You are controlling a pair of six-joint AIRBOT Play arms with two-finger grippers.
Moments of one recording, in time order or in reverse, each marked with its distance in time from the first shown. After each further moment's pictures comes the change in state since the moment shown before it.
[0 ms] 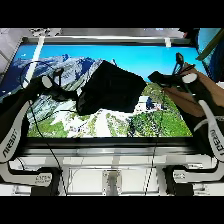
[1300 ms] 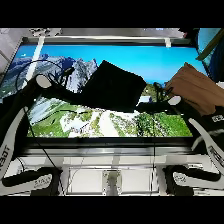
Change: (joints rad) left arm -0.072 0.168 -0.029 -0.243 -0.116 0.174; right arm 0.217 0.033 -0.387 0.104 -0.004 -0.149
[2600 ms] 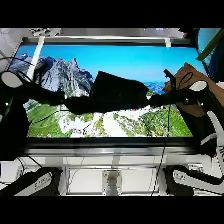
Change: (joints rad) left arm 0.147 0.175 -0.047 0.088 -0.209 -0.148; right arm -0.217 0.123 0.180 -0.089 0.573 -0.062
